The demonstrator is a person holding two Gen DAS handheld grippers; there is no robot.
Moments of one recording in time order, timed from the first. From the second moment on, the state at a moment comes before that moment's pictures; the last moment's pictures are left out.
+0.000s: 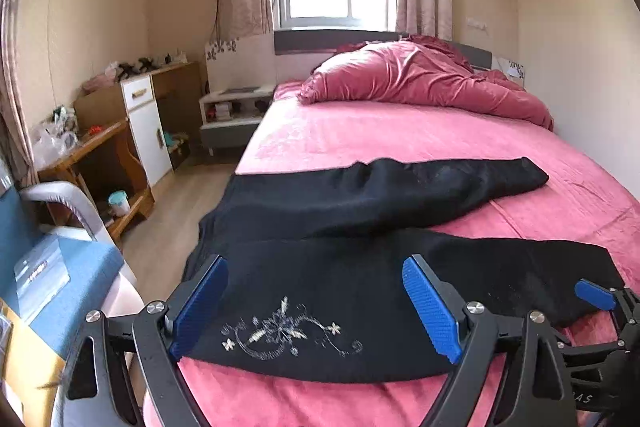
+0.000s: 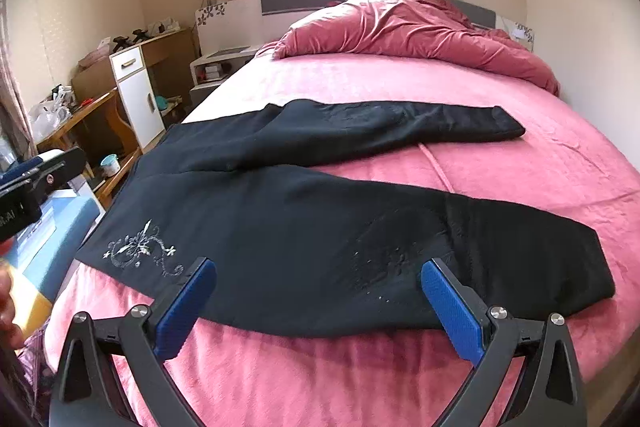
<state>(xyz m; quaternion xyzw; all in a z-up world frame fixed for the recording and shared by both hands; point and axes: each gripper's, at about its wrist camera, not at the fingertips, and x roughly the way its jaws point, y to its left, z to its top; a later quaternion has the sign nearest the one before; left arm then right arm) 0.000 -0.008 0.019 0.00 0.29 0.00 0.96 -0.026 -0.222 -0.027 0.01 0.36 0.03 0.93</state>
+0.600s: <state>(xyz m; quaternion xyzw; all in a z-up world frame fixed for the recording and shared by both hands) 0.001 -0.008 -0.003 -0.01 0.33 -0.01 0.94 -0.025 -0.221 -0.030 0.02 0.36 0.04 0.93</state>
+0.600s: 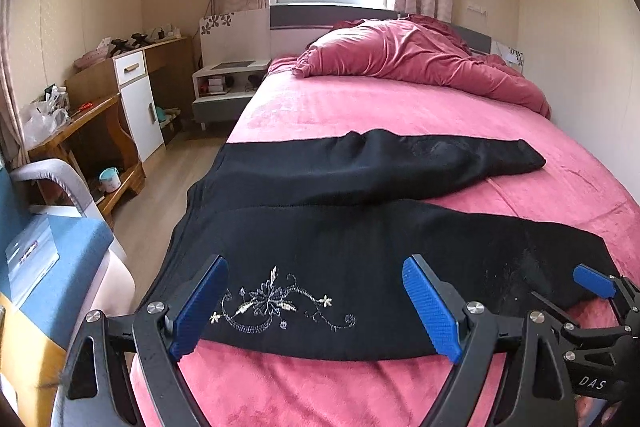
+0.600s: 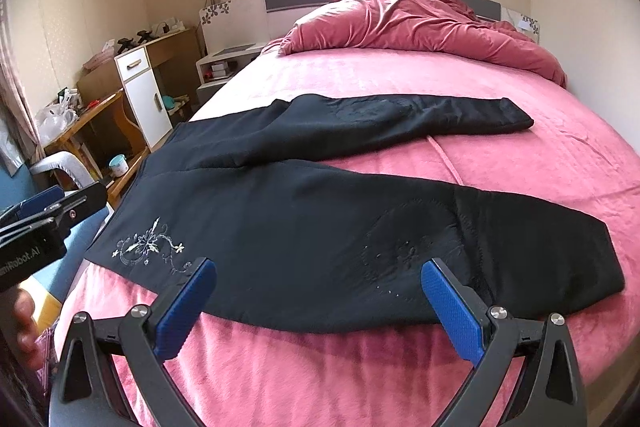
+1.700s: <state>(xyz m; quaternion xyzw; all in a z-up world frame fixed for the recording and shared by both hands) 0.002 0.007 -0.025 -0.02 0.37 -0.01 0.93 -0.023 -0.227 -0.037 0.03 0.38 0.03 0.93</state>
